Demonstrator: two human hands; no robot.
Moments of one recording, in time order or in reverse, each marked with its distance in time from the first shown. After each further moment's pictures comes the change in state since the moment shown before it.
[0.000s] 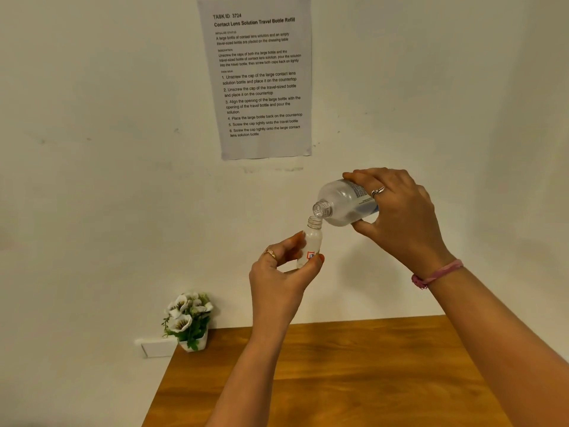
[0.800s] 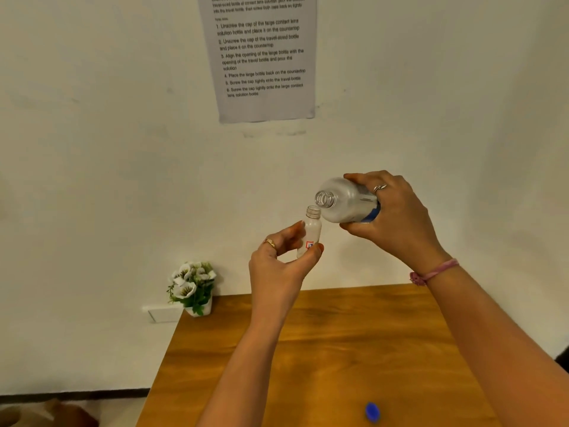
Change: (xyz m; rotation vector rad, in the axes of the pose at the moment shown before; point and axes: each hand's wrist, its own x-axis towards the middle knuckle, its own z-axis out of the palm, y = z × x) left_hand -0.021 -0.023 -0.015 0.071 -0.024 -0.068; right_hand -0.042 -0.011 0.022 0.240 -0.219 0.257
